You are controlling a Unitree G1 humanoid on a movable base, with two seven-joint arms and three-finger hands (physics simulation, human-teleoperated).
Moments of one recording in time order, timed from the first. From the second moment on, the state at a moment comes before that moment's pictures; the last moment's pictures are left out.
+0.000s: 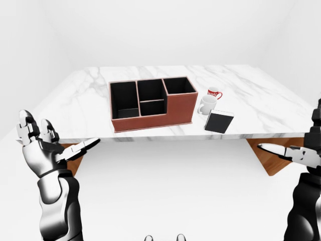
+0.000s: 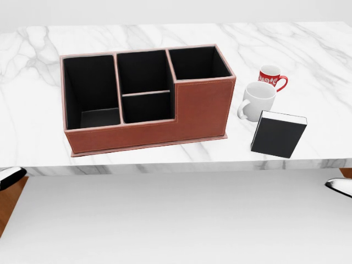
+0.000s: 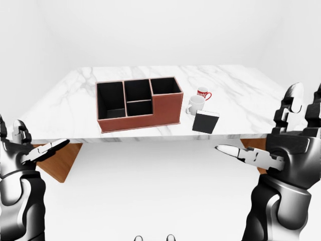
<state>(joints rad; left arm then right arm) -0.04 0.13 0.41 -0.36 -0.27 0.09 0.22 0.02 -0.12 -0.51 -0.77 0.32 0.09 -0.01</state>
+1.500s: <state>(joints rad) -0.04 0.15 0.44 -0.37 -0.29 0.09 0.25 0.03 -0.13 -0.54 -0.78 0.33 0.09 0.00</state>
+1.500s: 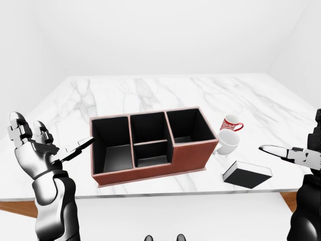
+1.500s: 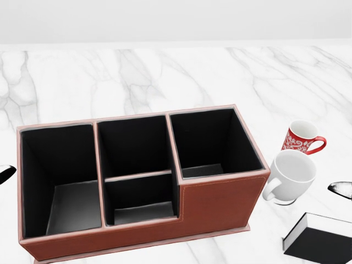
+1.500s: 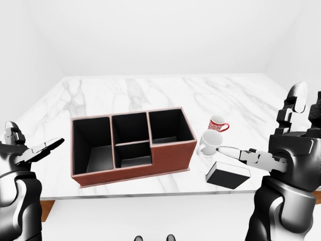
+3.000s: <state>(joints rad) -0.04 0.15 0.44 -0.35 -0.30 0.08 0.25 0.17 -0.15 -0.64 -0.57 -0.74 0.09 0.70</state>
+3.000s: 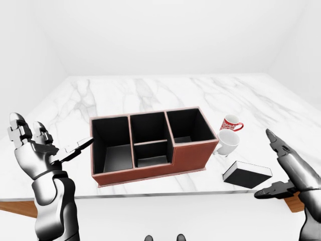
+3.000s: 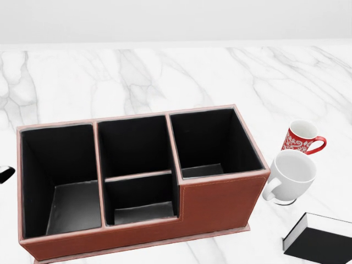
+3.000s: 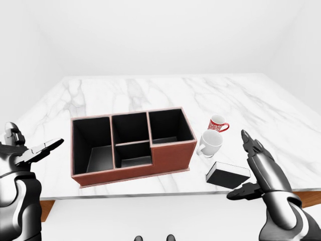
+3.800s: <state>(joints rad) -0.03 0.15 0.44 -0.34 -0.29 0.08 0.25 0.10 -0.26 -0.50 -0.27 -0.77 0.09 0.70</state>
